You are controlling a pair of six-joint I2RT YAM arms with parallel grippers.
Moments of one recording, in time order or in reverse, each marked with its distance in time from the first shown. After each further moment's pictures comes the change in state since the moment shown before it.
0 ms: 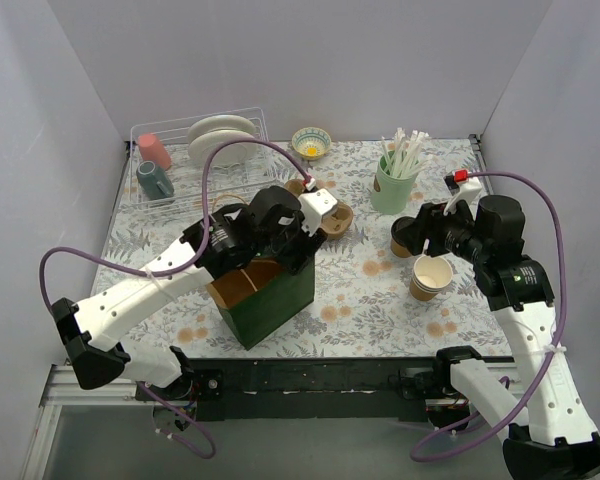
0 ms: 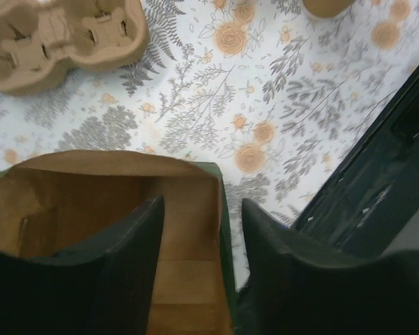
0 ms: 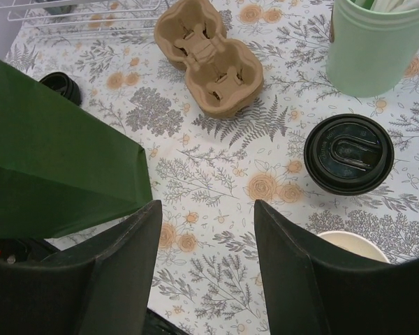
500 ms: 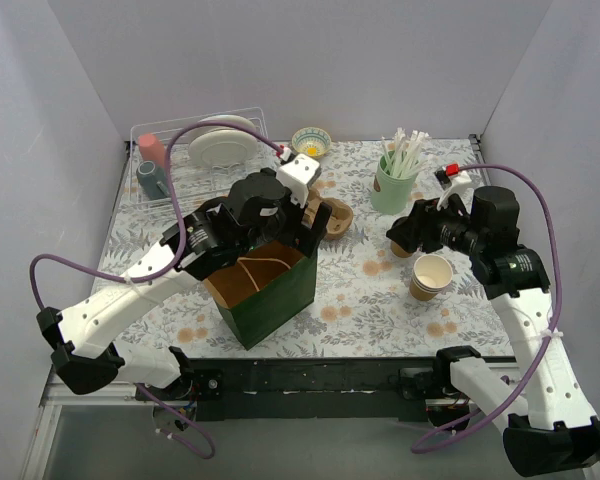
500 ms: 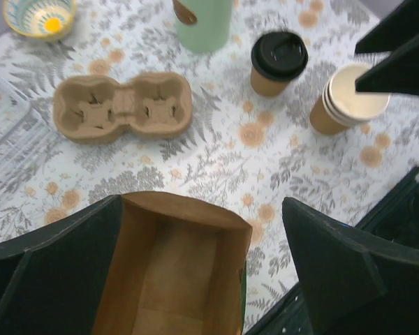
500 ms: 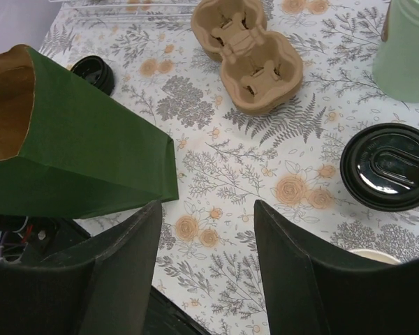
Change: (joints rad) left arm -0.014 -0.034 0.058 0.140 -0.165 -0.107; right arm 0.002 0.052 0.021 0.000 -0.107 0.000
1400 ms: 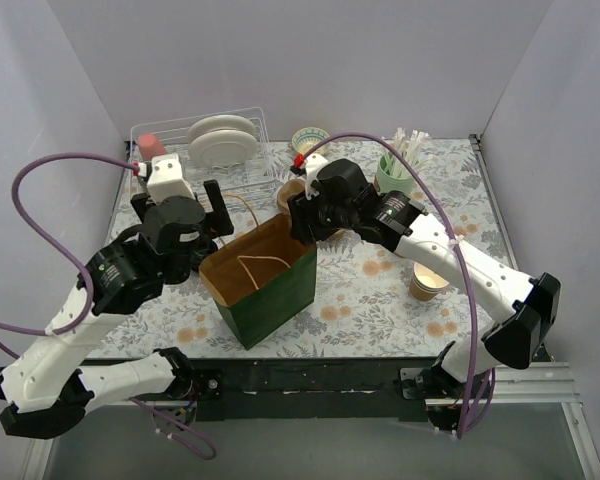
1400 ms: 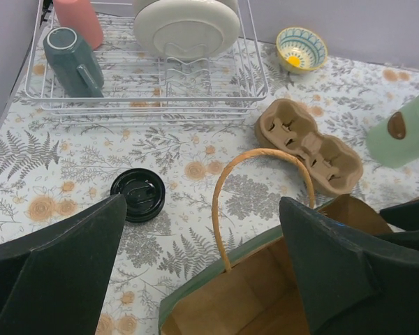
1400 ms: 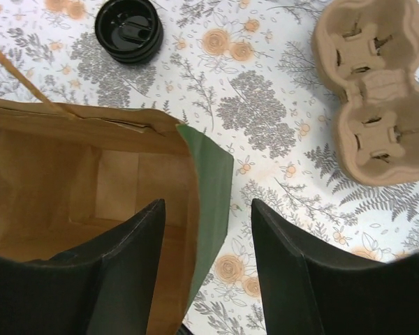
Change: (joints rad) left arm 0.109 -0.332 -0.071 -0.238 -0.645 -0.392; right arm 0.709 0.634 0.484 -0.015 0.458 0.035
